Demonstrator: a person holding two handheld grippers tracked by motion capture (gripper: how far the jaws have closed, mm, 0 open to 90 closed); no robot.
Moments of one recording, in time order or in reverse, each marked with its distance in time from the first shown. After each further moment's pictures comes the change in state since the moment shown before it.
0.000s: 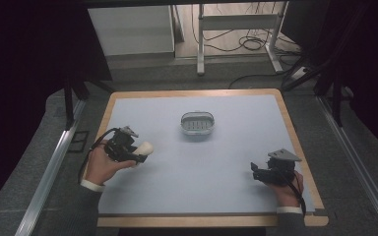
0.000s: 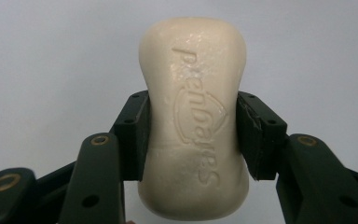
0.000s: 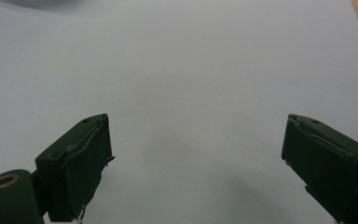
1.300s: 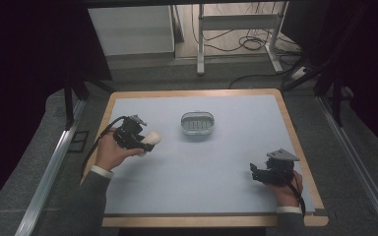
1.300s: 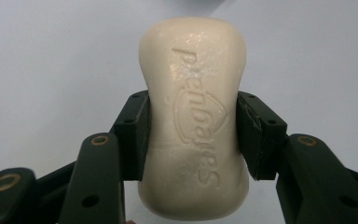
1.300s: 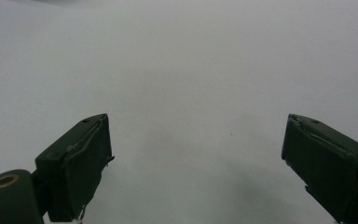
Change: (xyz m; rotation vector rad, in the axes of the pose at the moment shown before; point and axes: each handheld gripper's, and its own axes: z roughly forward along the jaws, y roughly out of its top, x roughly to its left) left arm 0.009 0.041 0.008 -0.012 -0.007 0.023; right arm 0.001 -0.001 0.003 0.015 0.000 -0.018
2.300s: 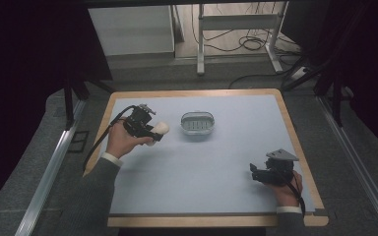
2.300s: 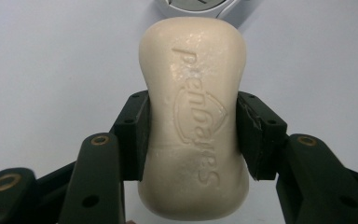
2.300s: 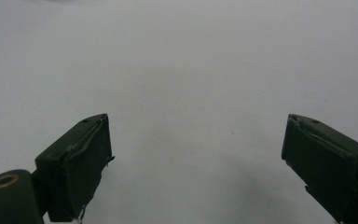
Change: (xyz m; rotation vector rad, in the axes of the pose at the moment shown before) left arm 0.008 0.038 0.012 -0.016 -0.018 0.018; right arm 0.000 -0.001 0.001 0.007 0.004 0.001
